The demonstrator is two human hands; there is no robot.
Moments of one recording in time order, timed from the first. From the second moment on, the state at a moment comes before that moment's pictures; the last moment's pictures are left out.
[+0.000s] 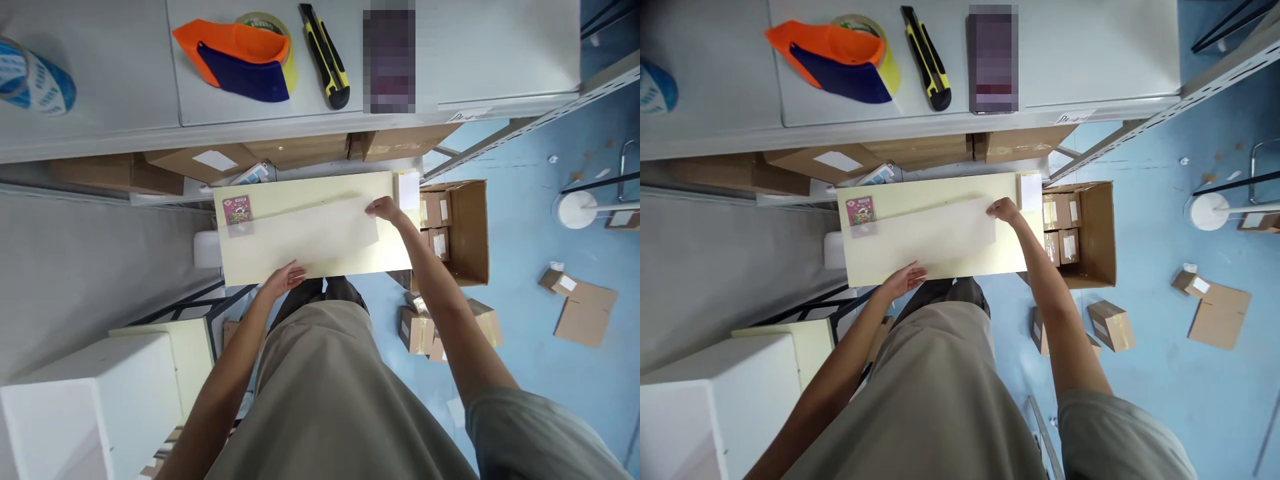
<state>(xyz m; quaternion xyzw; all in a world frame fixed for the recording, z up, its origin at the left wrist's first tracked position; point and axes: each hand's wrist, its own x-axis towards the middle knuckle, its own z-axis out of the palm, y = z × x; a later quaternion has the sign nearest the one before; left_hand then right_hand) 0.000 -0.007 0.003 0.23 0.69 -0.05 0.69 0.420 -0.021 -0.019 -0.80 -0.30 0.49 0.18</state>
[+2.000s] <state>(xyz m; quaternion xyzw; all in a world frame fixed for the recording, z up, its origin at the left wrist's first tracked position) 0.160 -0.006 -0.135 0.49 0.68 0.19 0.51 0.337 -0.160 -0.106 -0.80 -0.48 0.30 0.19</state>
